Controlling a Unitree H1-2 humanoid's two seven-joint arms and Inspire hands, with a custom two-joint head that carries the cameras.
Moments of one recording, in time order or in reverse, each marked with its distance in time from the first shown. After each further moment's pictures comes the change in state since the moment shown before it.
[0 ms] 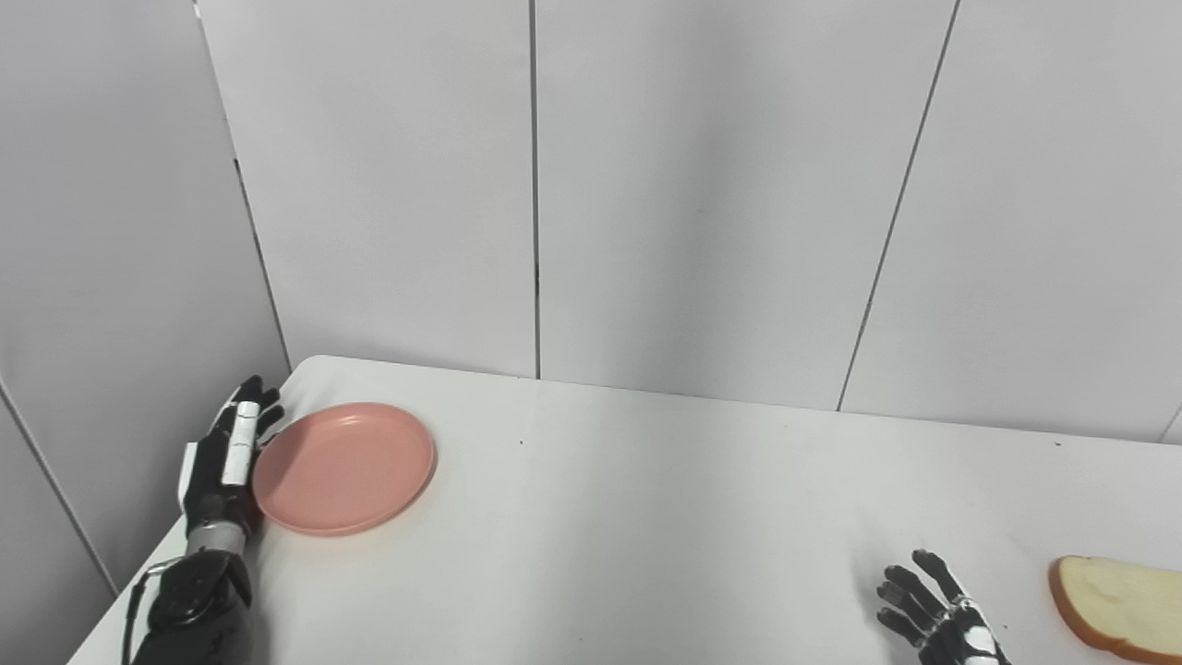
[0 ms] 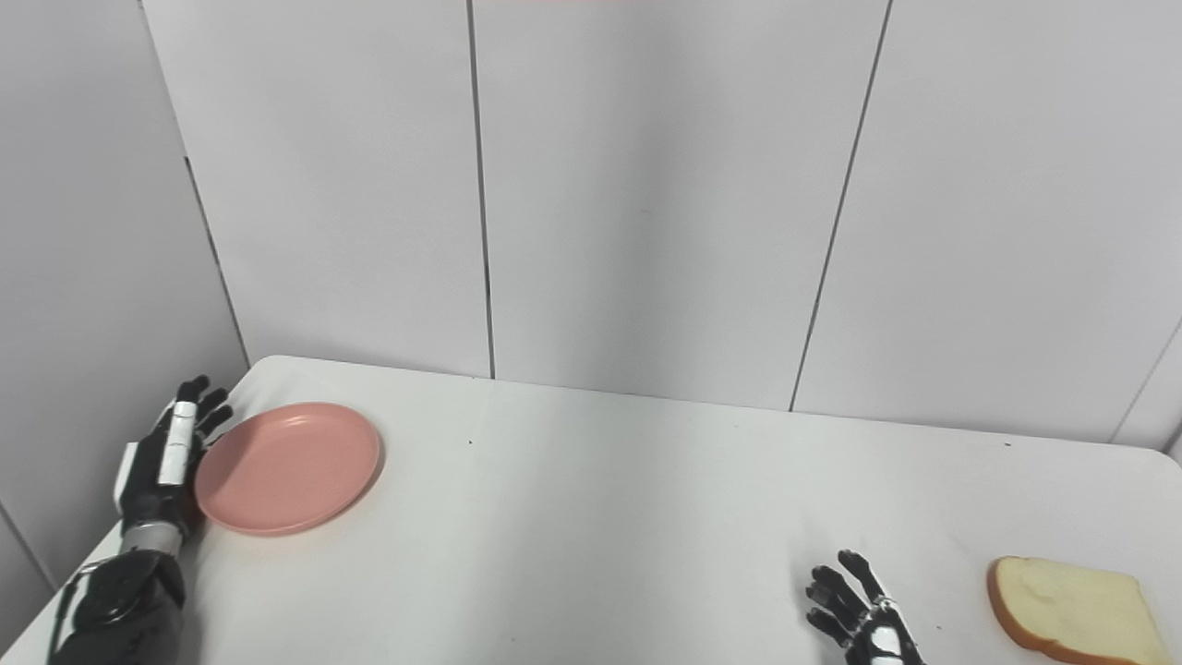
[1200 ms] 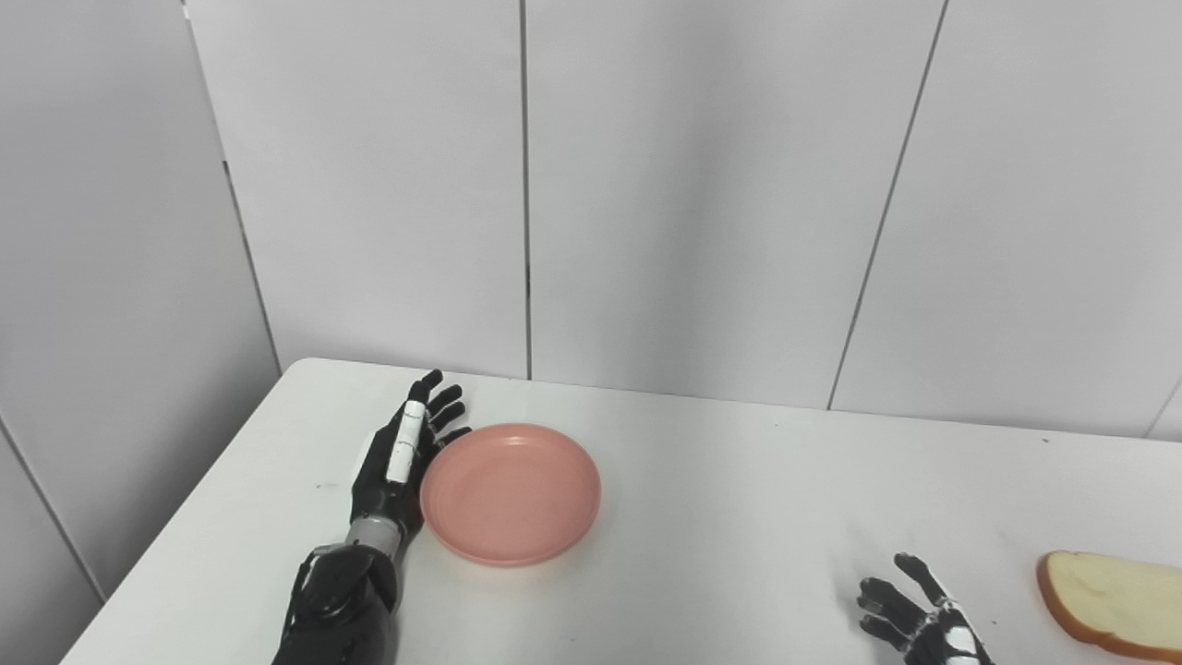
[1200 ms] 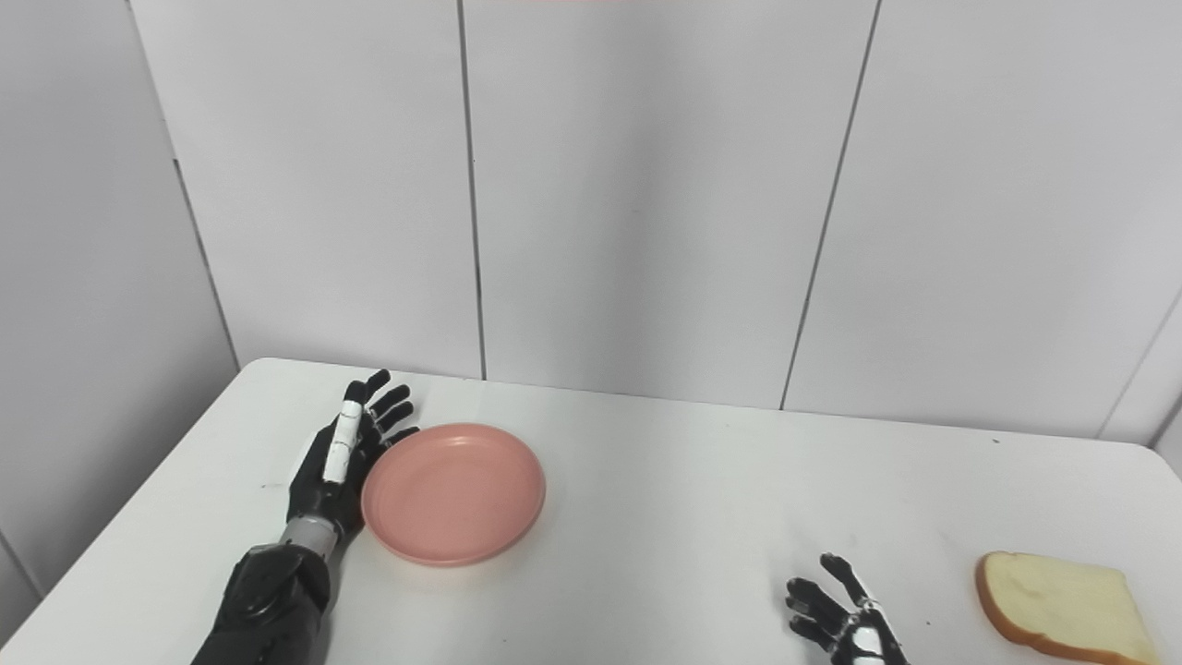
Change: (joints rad) left arm 0.037 -0.229 -0.154 -0.213 0.019 0.088 -0.095; right arm 0.009 0.013 0.009 -0.012 -0.032 -0.001 -0.008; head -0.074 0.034
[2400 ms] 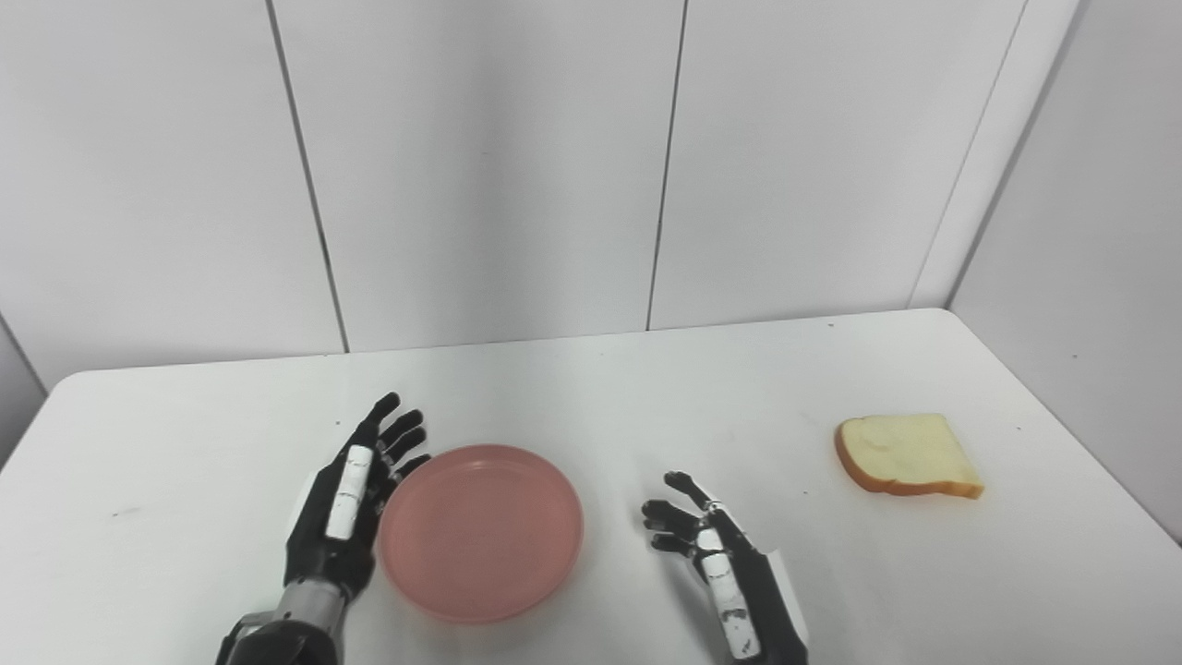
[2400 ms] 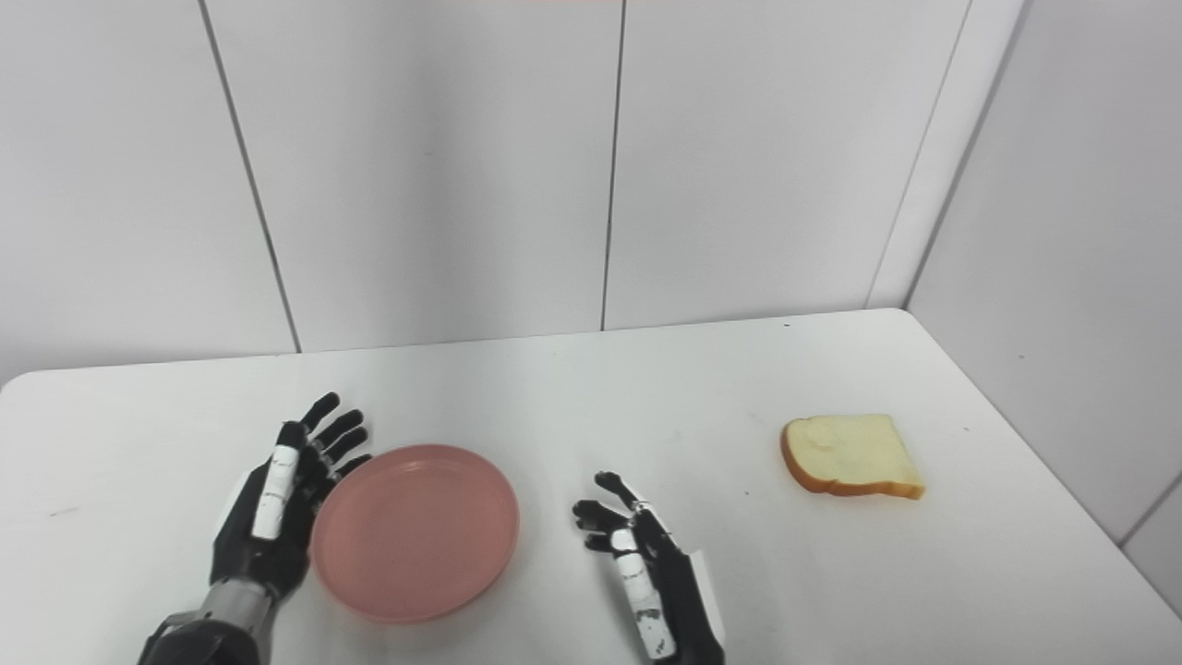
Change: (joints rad) left arm 0.233 -0.140 -0.133 -0.455 0.043 0.274 -0.033; right arm 0.028 0.069 0.134 -0.030 -0.150 0.020 -0.102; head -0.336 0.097
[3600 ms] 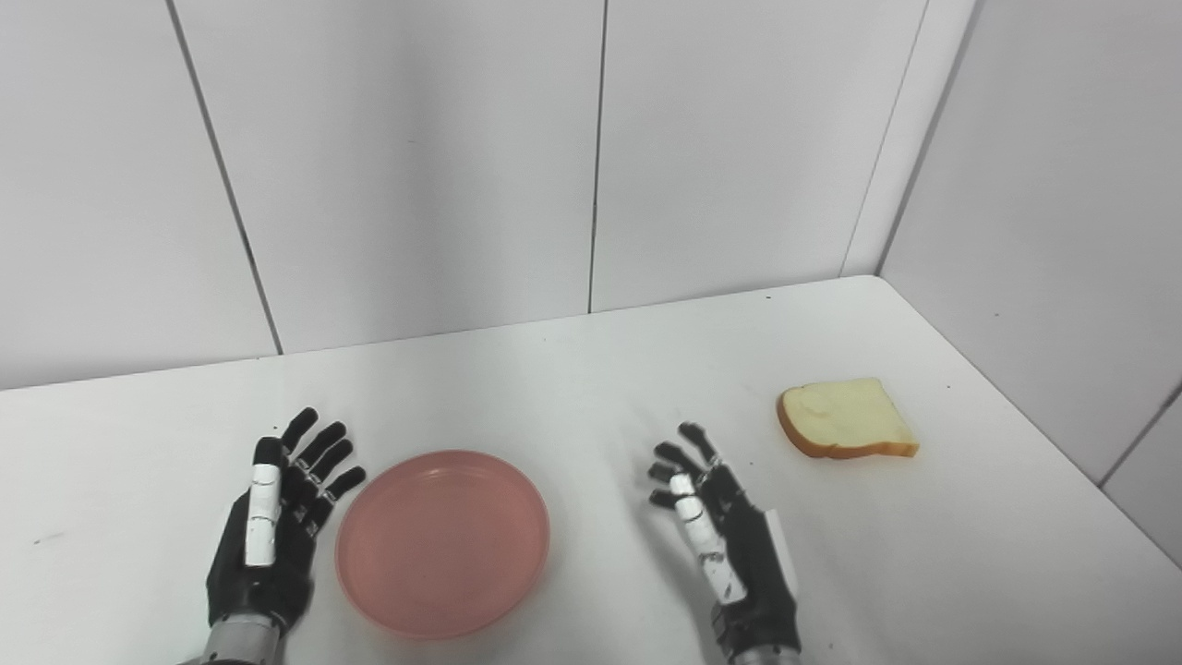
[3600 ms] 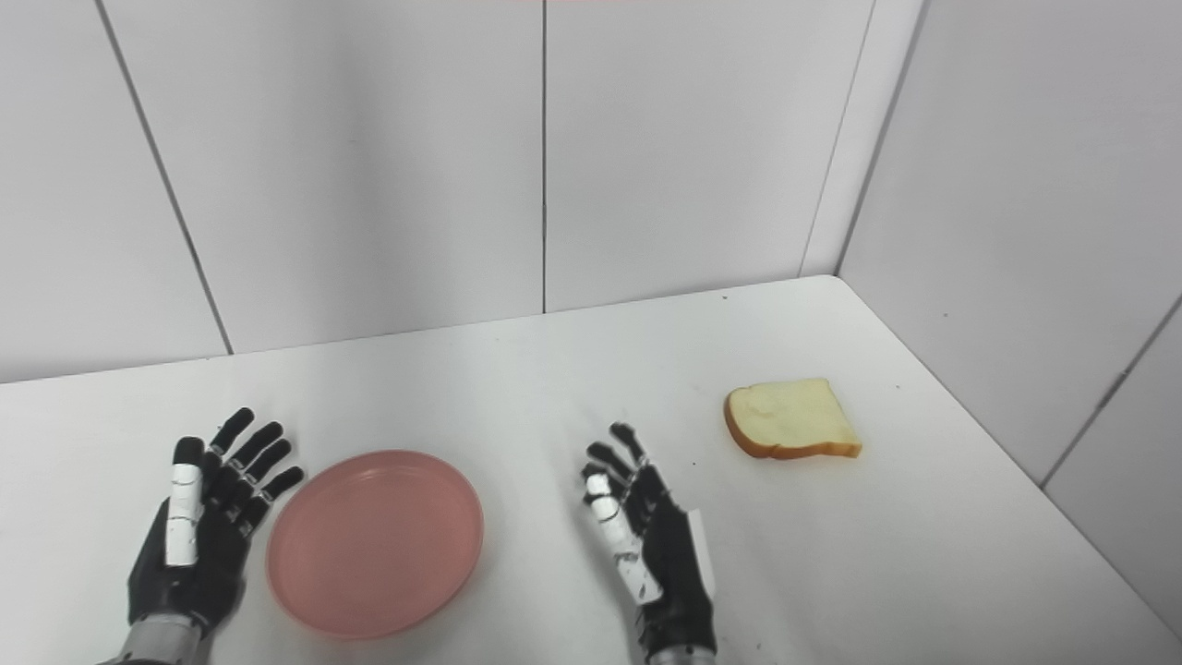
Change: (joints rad) left arm 0.046 -0.033 0.059 -0.105 -0.046 0.098 0.022; right arm -0.047 0.007 -0.126 -0.196 0.038 0.208 -0.104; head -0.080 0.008
